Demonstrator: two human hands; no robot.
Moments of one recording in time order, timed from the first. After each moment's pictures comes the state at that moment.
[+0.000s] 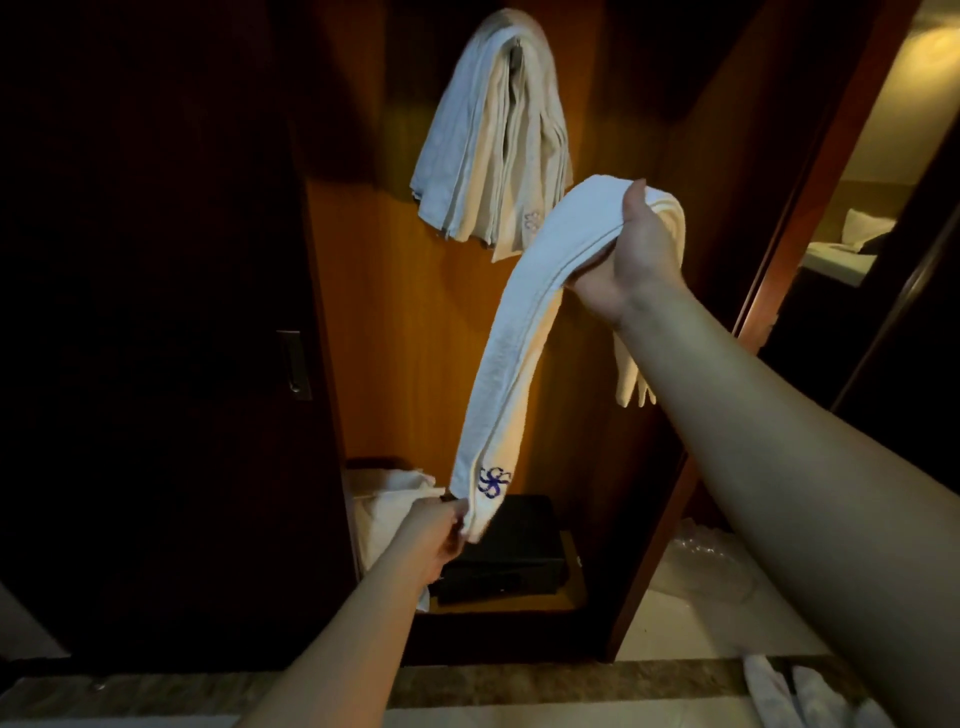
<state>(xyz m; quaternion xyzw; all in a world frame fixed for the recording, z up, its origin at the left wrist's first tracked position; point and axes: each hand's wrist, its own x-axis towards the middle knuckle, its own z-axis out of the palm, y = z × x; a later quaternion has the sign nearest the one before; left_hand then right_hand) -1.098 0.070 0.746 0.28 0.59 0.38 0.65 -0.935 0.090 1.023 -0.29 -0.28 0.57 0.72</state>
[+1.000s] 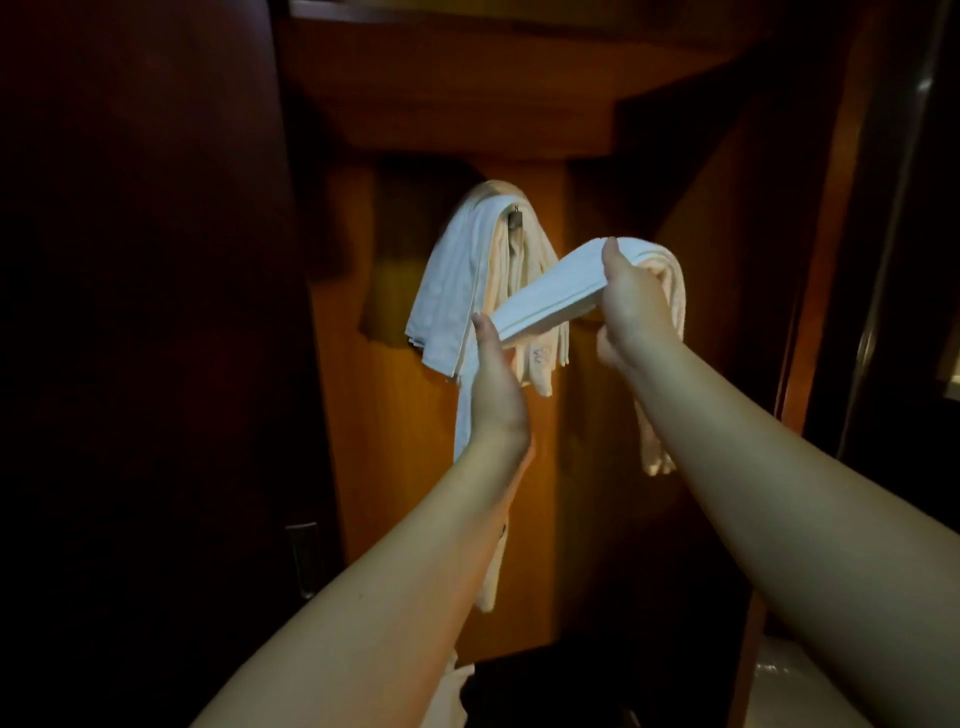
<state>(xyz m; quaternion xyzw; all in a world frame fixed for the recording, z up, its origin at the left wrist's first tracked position) -1.110 0.195 1.030 0.49 0.24 0.61 0.57 -1.010 0.184 1.103 -0.46 -0.35 0.29 0.76</state>
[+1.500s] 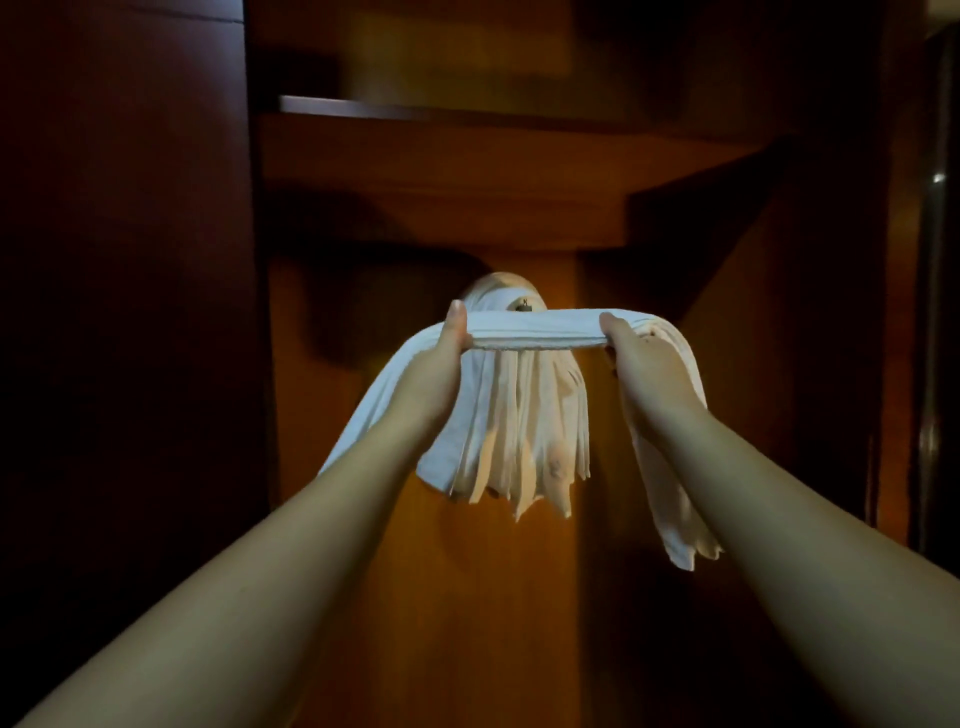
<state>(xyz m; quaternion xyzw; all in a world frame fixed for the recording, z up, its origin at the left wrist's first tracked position) -1.137 0.352 1.125 0.66 0.33 0.55 0.39 -0.942 0.302 1.127 -0.55 -0.45 0.12 0.69</state>
